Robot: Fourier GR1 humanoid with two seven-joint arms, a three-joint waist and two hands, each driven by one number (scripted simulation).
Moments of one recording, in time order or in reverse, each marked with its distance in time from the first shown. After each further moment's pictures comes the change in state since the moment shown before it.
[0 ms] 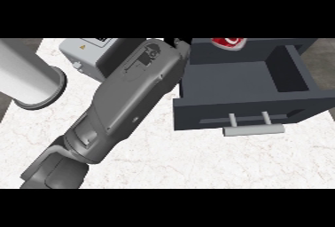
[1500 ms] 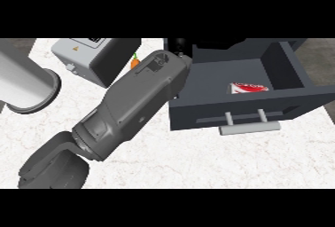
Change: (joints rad) left arm -0.048 0.000 -0.294 0.213 0.313 0.137 -0.135; right arm -0.060 -0.010 0.026 -0.021 0.022 -0.028 0.044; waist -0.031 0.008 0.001
